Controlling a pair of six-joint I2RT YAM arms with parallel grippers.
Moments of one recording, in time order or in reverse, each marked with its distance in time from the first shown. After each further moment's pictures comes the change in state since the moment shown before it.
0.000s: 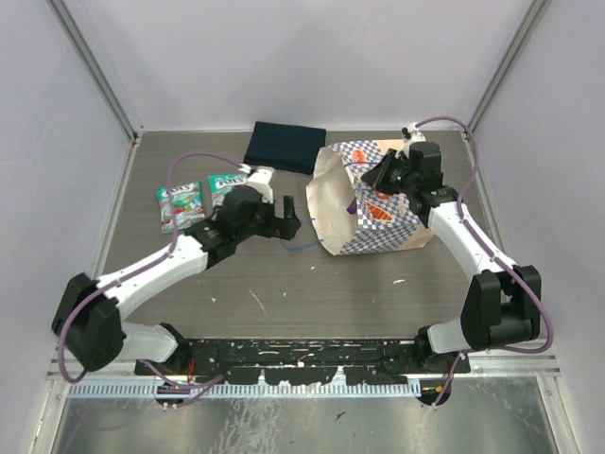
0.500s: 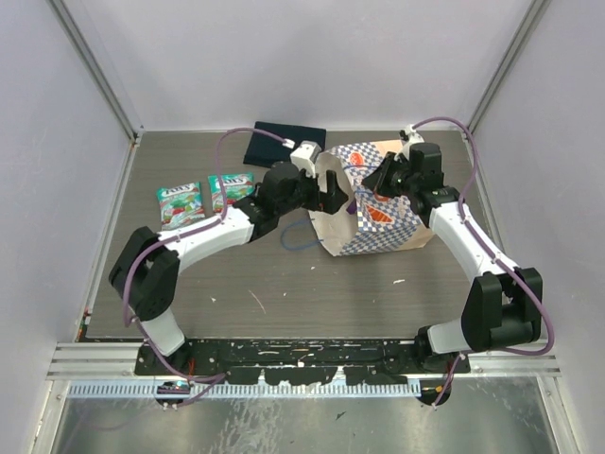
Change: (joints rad) left arm -0.086 0.425 0.322 0.279 0.109 -0.046; right arm 0.001 -0.008 0.003 -0.054 -0.026 -0.054
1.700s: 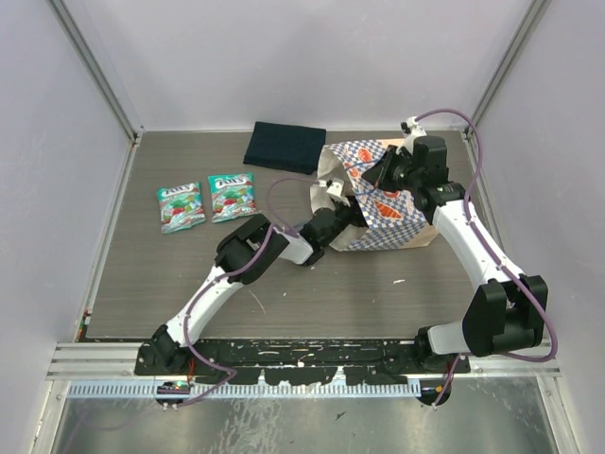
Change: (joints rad) left arm -0.111 0.840 0.273 1.024 -0.109 -0.089; right arm 0.004 -0.028 0.067 -0.060 -0.029 -0.021
